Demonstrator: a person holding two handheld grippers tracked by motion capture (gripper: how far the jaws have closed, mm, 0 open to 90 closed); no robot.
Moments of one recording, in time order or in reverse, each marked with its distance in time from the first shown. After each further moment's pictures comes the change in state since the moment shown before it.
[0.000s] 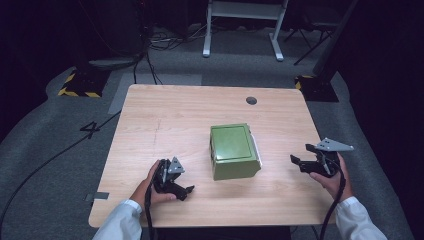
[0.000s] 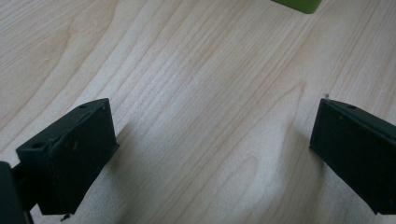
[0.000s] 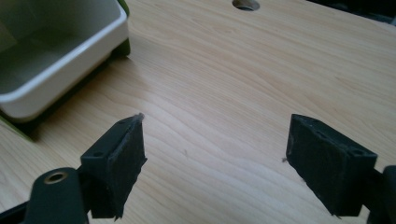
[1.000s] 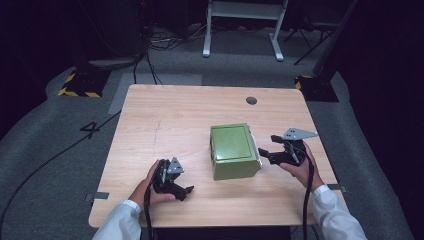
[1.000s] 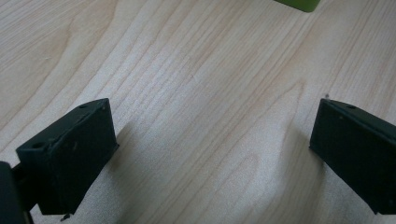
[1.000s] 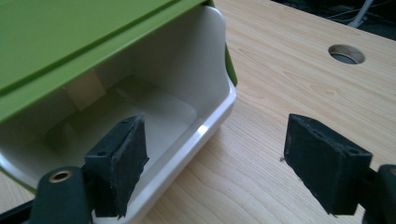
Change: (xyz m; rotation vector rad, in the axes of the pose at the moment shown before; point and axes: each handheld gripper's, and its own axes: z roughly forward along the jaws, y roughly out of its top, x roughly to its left) left arm 0.000 0.000 0.000 0.001 -0.001 0.003; right arm 0.055 0.053 0.054 -0.042 0.202 -0.058
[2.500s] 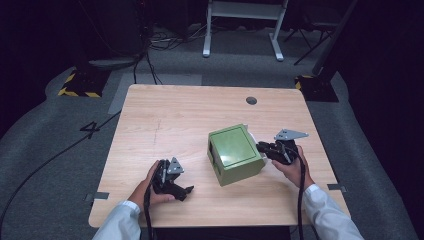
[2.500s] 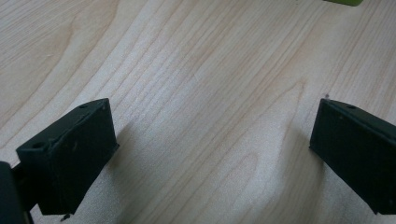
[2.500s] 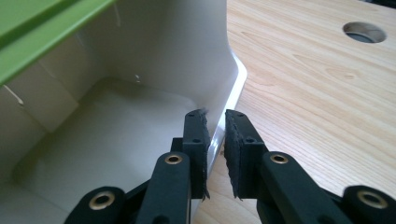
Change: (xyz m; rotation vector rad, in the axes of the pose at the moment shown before) left arm -0.001 -0.001 -0.001 -0.001 0.009 -0.010; right arm 0.000 -0.010 0.024 0.035 -0.024 0.033
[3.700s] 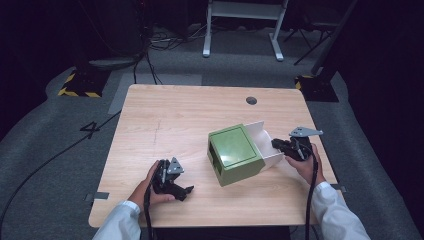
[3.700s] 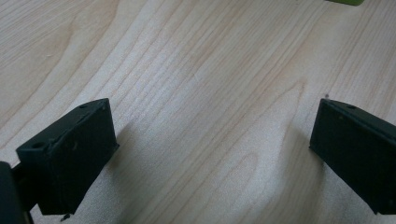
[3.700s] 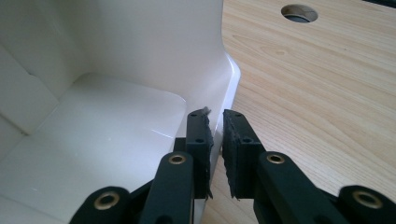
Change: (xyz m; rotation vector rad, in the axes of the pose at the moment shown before) left arm 0.000 0.000 0.000 0.000 0.000 0.000; right arm -0.045 -0.016 -0.018 0.016 -0.078 0.044
